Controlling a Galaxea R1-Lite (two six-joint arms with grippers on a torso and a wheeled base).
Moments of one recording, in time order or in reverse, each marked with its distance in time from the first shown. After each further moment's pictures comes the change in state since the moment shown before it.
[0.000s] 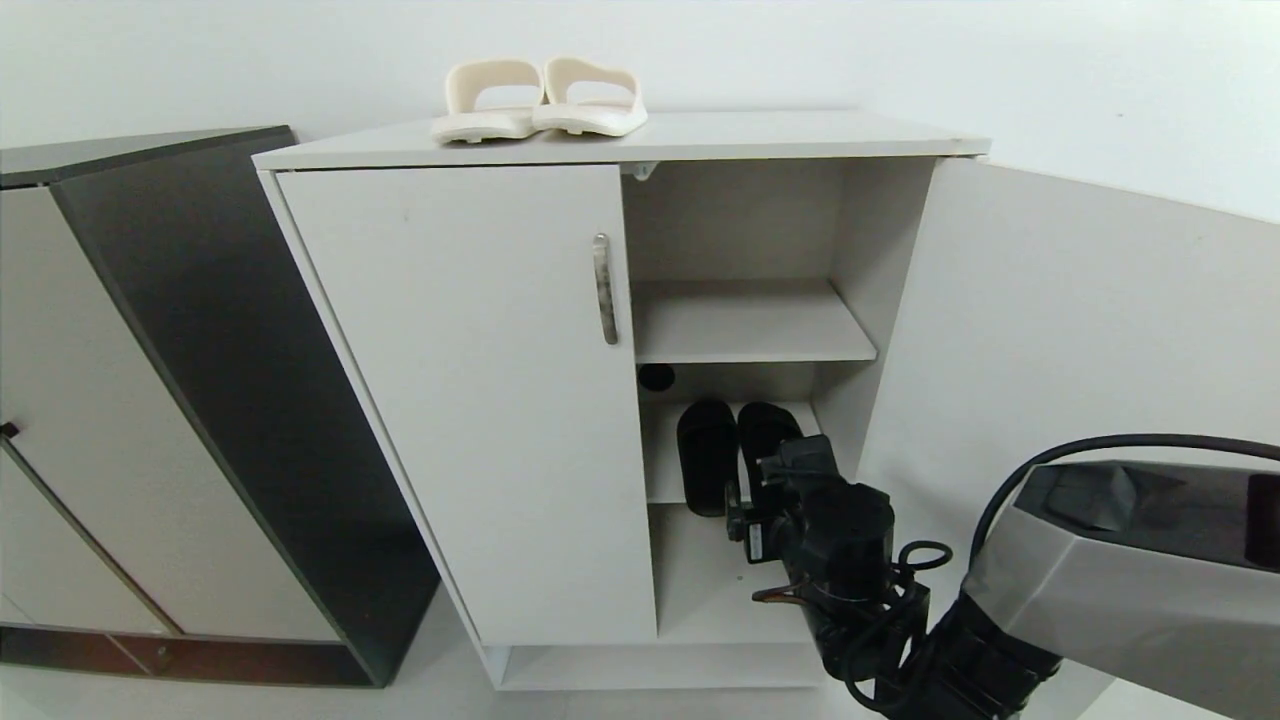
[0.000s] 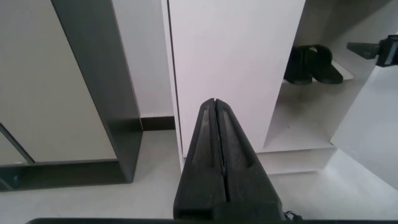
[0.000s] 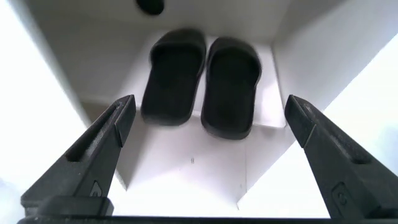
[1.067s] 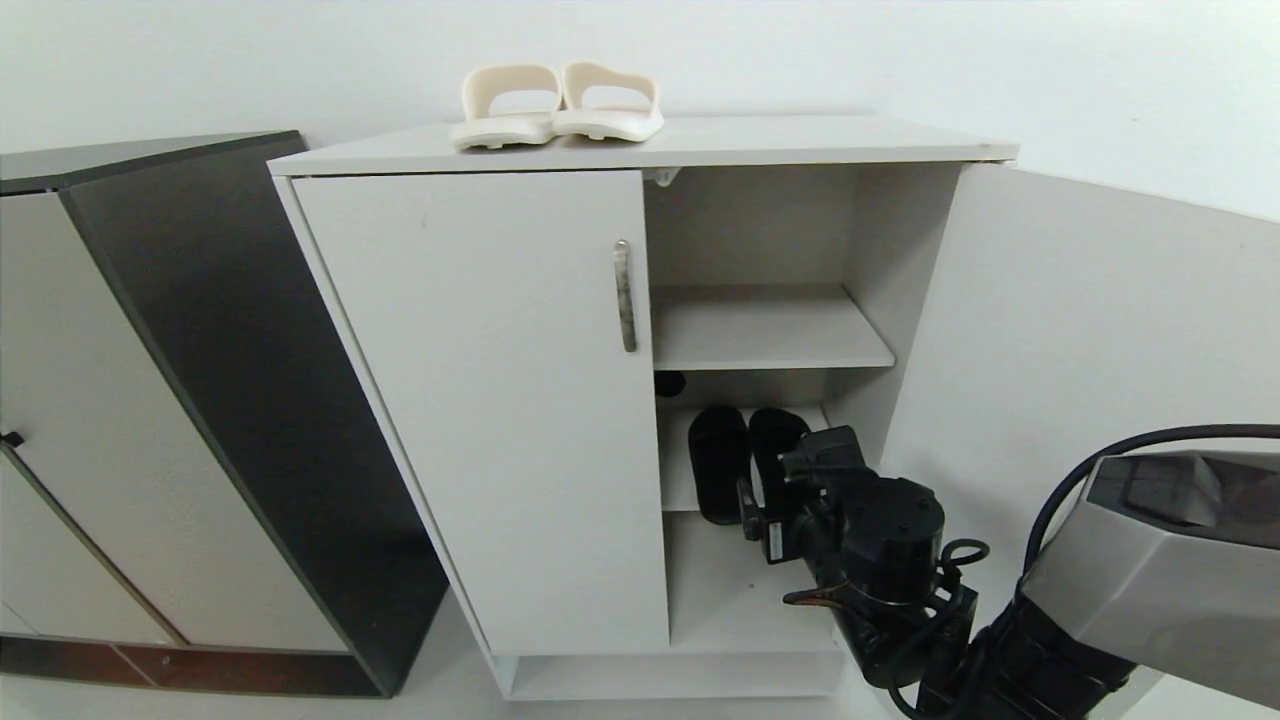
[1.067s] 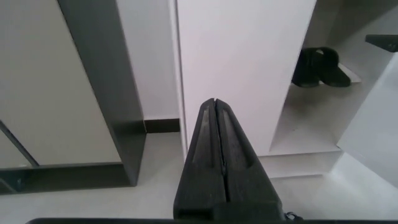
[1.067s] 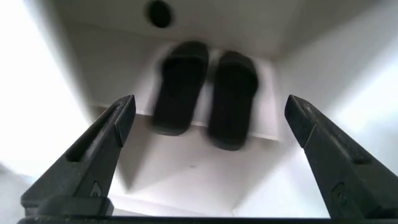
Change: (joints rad) left arm 0.000 0.000 0.000 0.000 -0.004 0.000; right arm 0.001 -0.082 0.090 -0.041 0.041 -0.037
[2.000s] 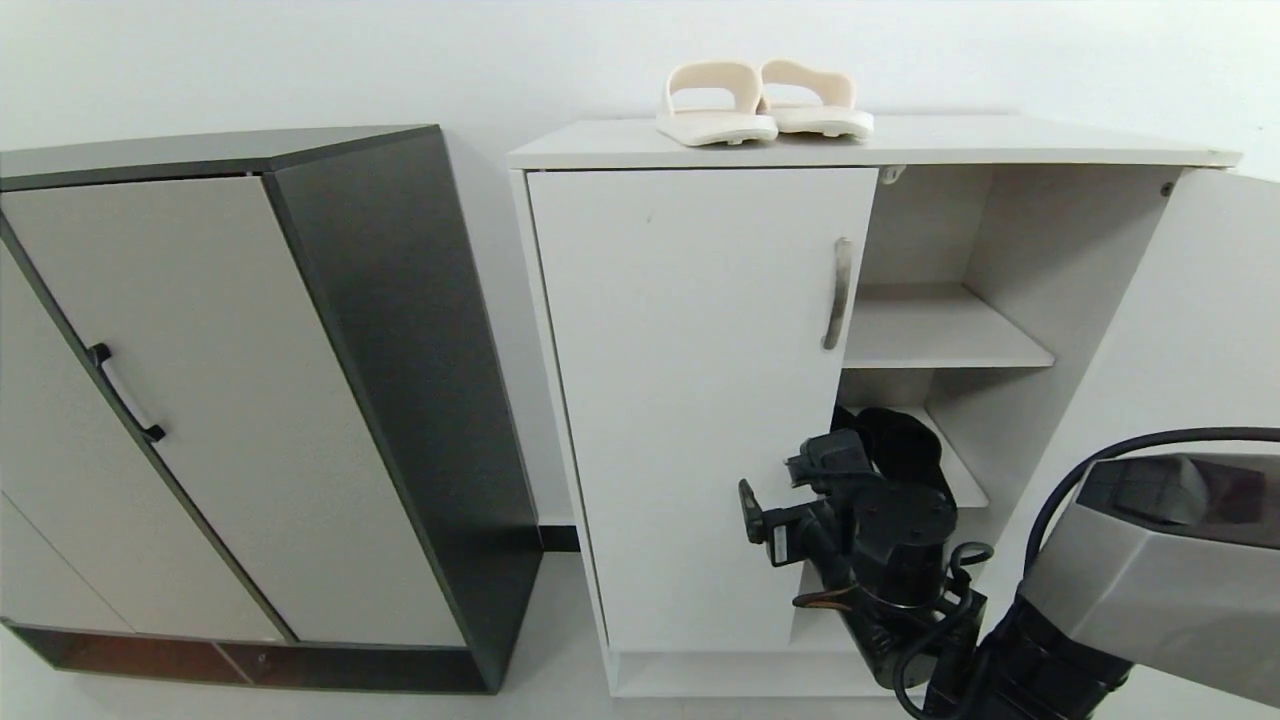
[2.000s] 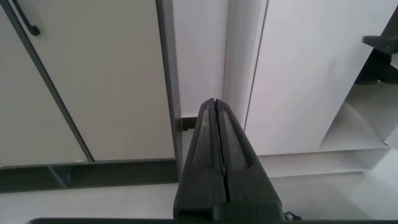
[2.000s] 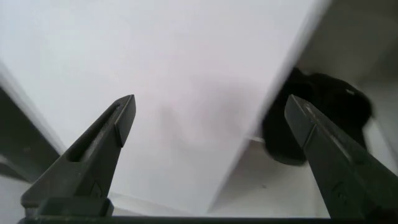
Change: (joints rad) left arm 0.000 0.000 0.000 0.001 0.001 0.000; right arm -0.026 0.013 0.028 -0.054 0.049 -0.017
